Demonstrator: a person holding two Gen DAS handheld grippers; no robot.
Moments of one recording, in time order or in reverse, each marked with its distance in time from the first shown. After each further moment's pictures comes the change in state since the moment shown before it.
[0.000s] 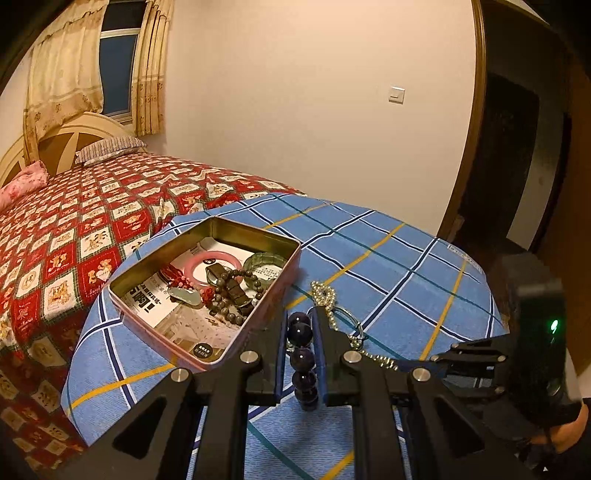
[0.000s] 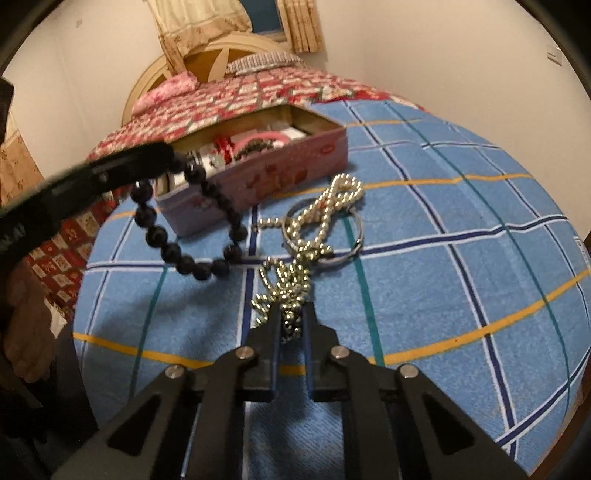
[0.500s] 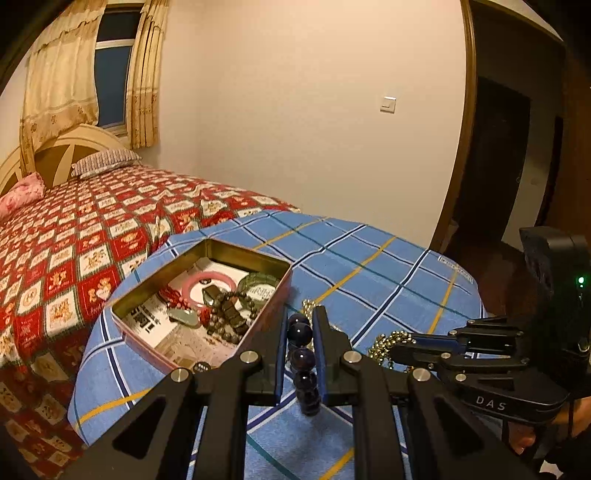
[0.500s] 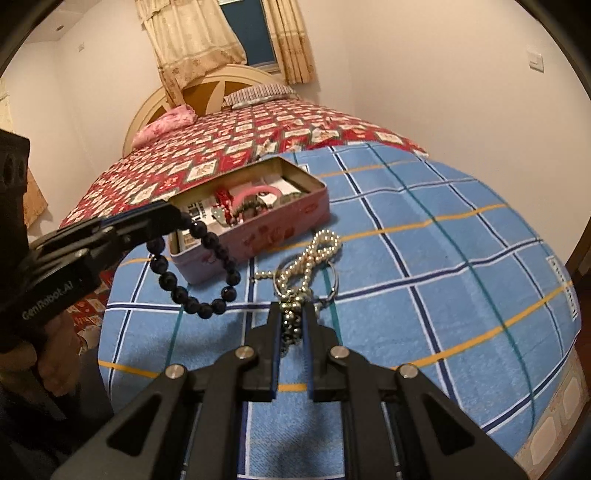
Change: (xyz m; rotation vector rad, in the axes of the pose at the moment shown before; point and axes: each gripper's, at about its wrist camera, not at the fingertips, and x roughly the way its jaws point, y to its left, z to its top) left arm -0.015 -0.006 0.015 0.024 -0.045 -0.017; right arm -0.043 -0.003 0.022 0.013 -0.113 -0.009
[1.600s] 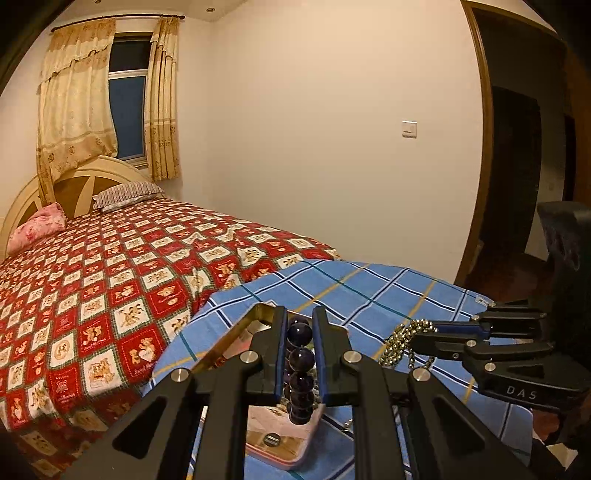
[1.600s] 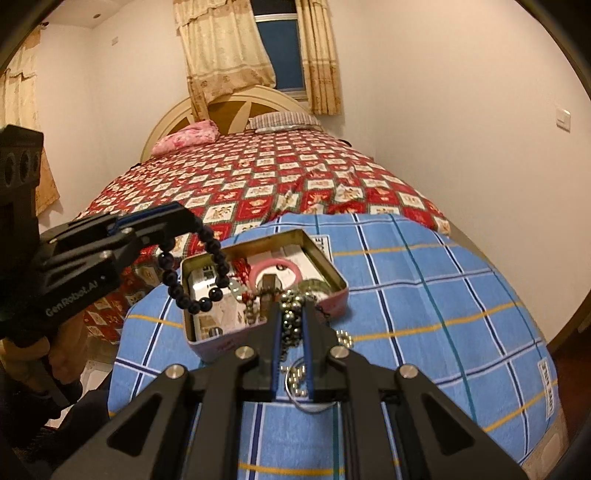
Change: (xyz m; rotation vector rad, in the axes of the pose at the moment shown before) left arm 0.002 0.050 0.060 0.037 -0.100 0.109; right arm 0.005 0.020 0.082 -0.135 -0.100 0.023
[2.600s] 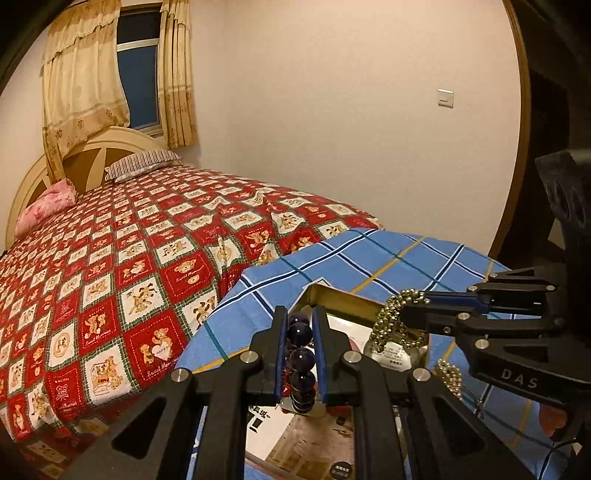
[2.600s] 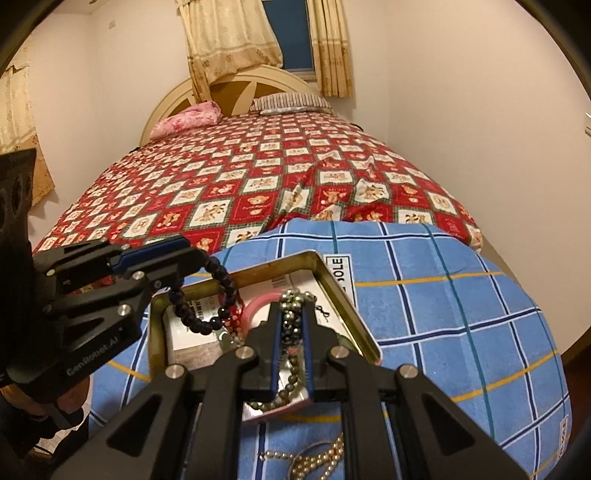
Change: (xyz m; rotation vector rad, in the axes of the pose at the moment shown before) left arm 0.086 0.056 -0.005 -0.020 0.141 0.075; right arm 0.100 0.001 0.049 -0.015 0.081 0.023
